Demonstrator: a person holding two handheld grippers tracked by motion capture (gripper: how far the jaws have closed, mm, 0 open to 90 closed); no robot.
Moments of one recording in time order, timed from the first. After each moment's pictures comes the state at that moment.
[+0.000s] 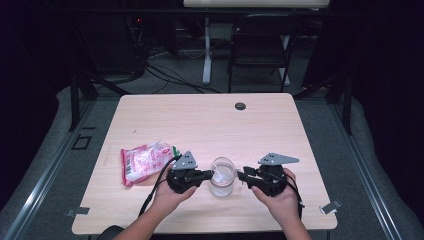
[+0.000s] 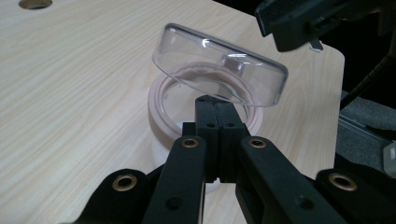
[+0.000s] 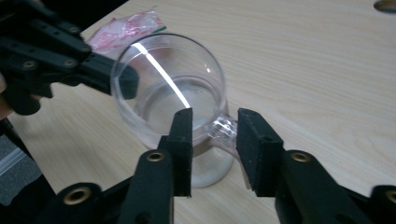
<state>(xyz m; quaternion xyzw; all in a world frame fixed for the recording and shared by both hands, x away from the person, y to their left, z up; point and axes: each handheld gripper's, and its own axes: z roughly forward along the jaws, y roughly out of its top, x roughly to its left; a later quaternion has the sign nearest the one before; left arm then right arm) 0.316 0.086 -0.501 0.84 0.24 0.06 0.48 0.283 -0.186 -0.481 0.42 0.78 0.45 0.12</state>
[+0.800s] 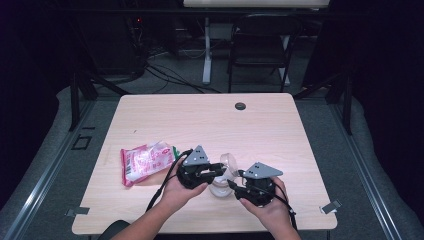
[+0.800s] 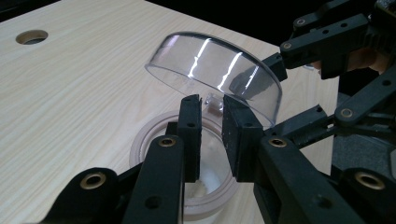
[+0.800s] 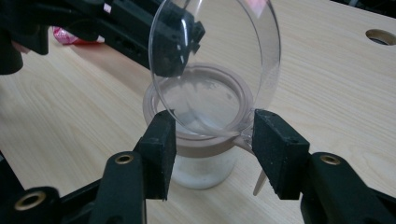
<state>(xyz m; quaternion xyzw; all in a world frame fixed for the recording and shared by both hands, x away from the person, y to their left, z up) 0.317 0.059 -0.480 0.85 0.22 0.07 0.48 0.268 -0.157 -0.494 0.38 0.80 0.42 0.19</state>
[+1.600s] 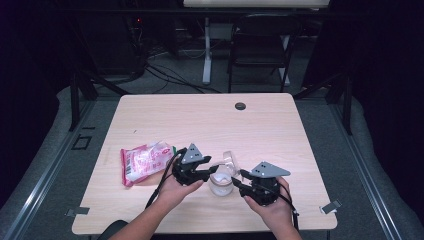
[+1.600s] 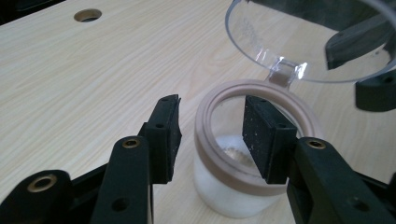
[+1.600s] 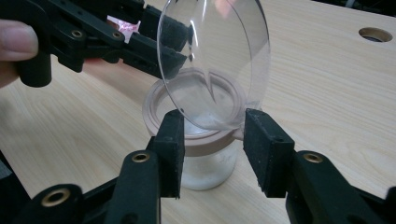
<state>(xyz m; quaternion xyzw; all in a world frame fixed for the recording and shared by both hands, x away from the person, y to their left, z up) 0.334 0.074 -0.502 0.84 0.28 0.13 0.45 0.268 -0.169 -0.493 0.40 0.78 0.45 0.18</state>
